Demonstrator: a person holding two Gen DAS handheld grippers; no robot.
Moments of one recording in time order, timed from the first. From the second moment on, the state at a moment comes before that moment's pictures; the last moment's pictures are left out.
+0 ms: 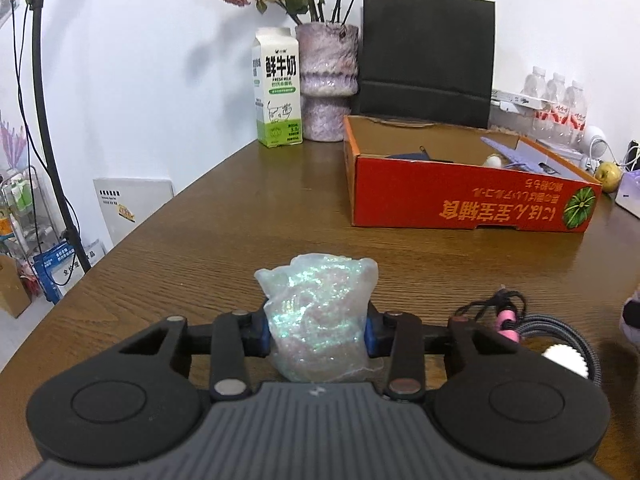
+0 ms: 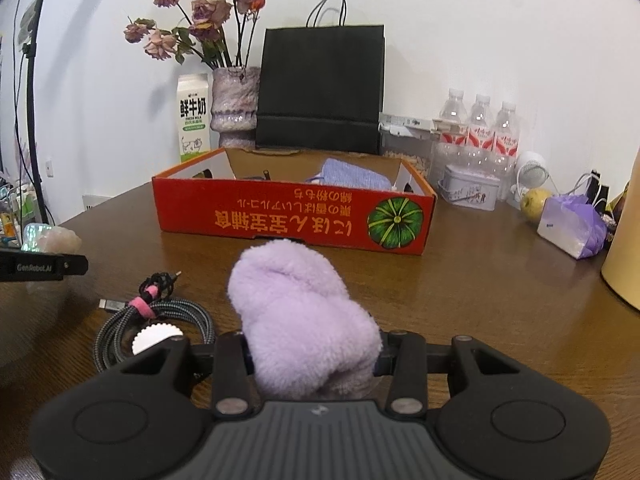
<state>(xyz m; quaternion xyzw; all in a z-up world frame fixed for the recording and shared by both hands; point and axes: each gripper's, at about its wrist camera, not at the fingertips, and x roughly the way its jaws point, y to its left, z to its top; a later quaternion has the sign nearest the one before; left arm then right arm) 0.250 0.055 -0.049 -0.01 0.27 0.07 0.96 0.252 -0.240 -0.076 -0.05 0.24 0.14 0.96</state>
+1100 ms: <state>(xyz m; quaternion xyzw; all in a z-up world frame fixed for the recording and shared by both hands) 0.229 -0.020 0.011 -0.01 0.22 -0.01 0.97 0.242 -0.220 -0.030 -0.04 0.17 0.18 0.97</state>
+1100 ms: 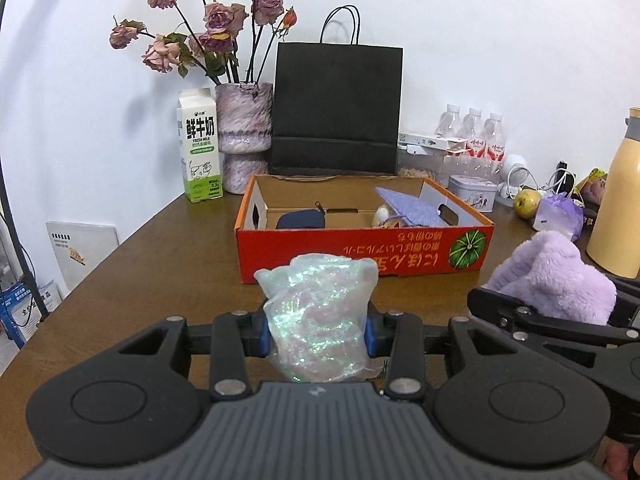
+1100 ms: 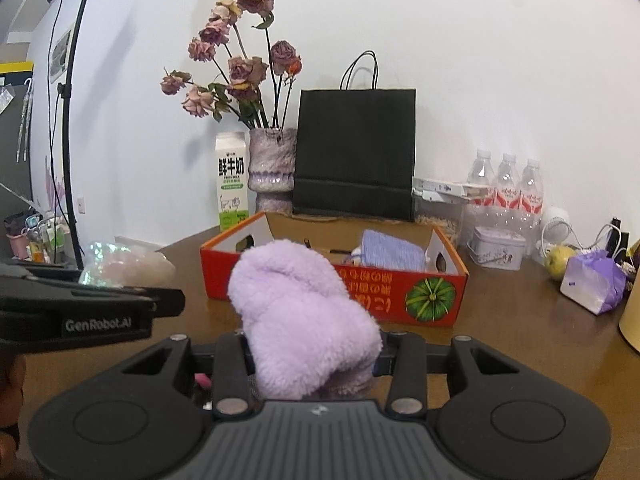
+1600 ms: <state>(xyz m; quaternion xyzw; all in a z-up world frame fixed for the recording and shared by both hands) 0.272 -0.023 0.035 -0.02 0.21 0.00 0.98 0.284 -0.210 -0.006 -0.05 0.15 0.18 0.97</state>
